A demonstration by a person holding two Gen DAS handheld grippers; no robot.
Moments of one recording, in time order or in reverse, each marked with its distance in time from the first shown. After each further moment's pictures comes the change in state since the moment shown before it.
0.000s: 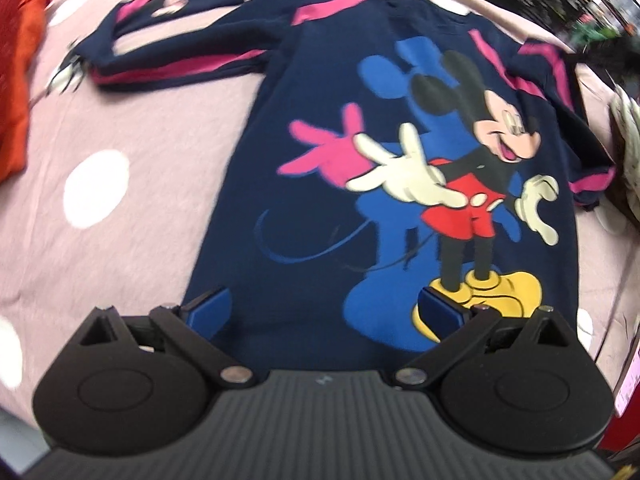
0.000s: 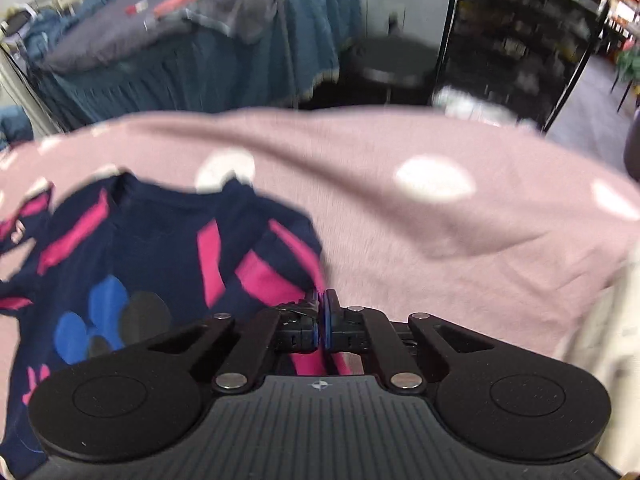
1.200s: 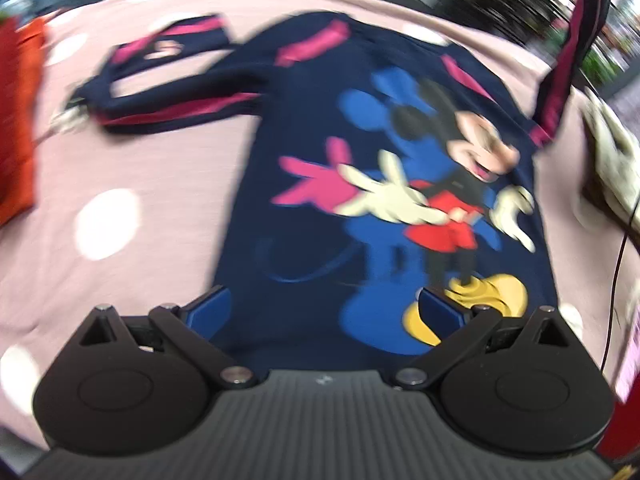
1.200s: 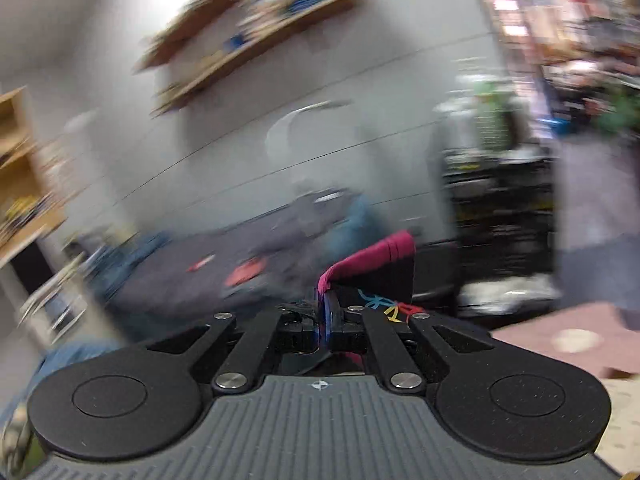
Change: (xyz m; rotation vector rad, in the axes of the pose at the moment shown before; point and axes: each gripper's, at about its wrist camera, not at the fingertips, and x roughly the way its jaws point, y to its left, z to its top) left arm -0.032 0.014 -0.016 0.008 -0.113 0.002; right arm -0.185 0.062 0.027 0.080 -0.540 0.351
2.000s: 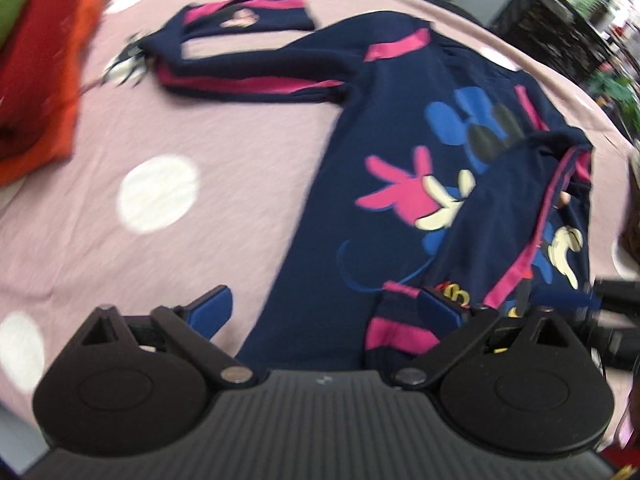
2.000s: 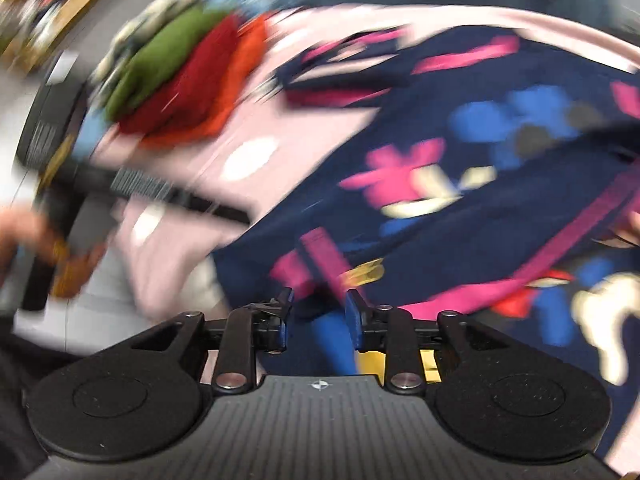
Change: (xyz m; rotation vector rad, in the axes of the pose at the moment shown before) left arm 0.025 0.039 0.007 -0.101 0.004 0.030; right arm 0.020 0.112 -0.257 -0.063 0.730 0.223
